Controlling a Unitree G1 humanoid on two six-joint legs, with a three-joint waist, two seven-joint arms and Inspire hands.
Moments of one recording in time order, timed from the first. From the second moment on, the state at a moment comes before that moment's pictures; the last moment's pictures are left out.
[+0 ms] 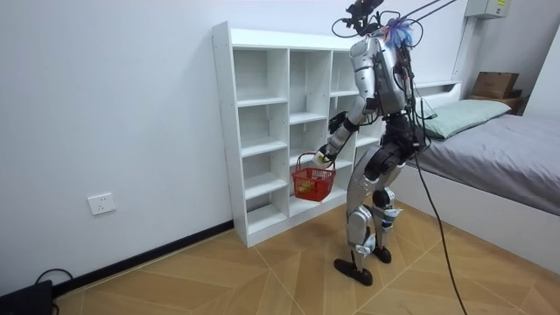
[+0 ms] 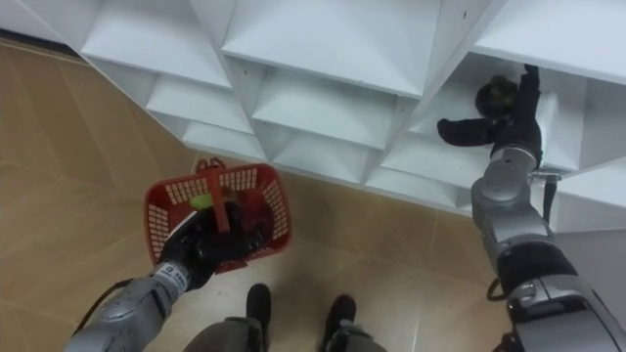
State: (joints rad) left arm -0.09 0.26 -0.33 0.55 -0.60 -0.03 -0.13; right arm -0.57 -0.46 0.22 0.93 0.23 -0.12 -0.48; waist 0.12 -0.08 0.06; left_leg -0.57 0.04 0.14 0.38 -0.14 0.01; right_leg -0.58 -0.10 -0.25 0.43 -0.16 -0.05
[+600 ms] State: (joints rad) left arm -0.09 0.25 -0.33 0.53 -0.60 -0.03 -0.13; right arm -0.57 -0.47 0.21 0.93 0.16 -0.12 -0.50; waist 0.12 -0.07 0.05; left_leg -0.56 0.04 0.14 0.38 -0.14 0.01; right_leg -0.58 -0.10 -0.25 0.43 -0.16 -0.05
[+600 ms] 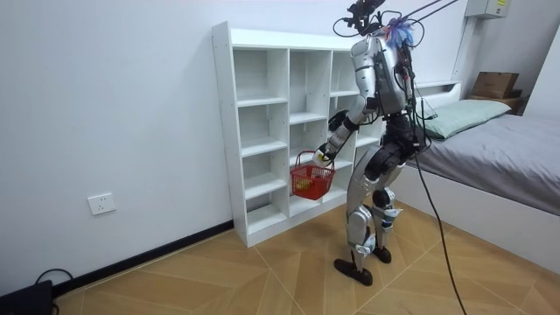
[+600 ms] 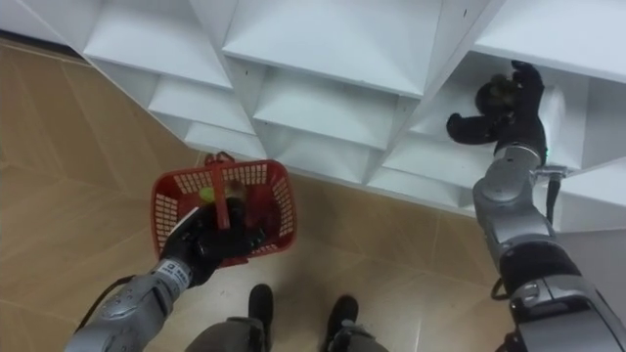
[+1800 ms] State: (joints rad) left arm -0.09 0.26 -0.34 0.53 -0.64 -0.03 -0.13; right arm -0.57 -0.47 0.21 0.93 0.15 -0.11 -0.49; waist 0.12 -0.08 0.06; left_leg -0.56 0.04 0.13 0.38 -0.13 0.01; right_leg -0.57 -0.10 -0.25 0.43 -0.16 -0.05
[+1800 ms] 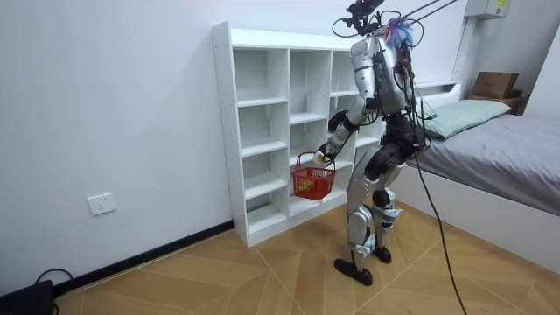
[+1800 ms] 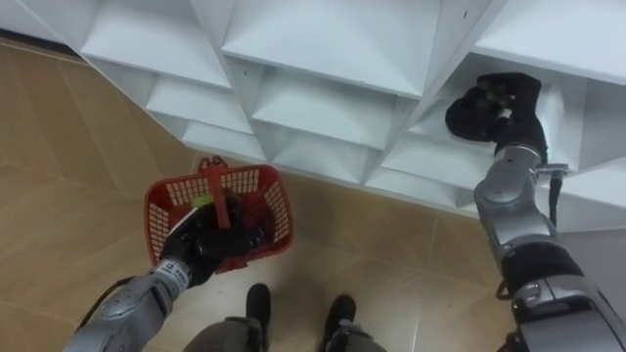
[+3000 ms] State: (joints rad) left arm -0.03 0.25 -0.27 0.46 -0.64 -0.07 -0.14; right arm -0.11 -0.38 0.21 0.47 0.30 -0.15 -0.16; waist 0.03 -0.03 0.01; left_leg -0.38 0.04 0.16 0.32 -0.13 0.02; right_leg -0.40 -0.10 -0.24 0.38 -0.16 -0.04
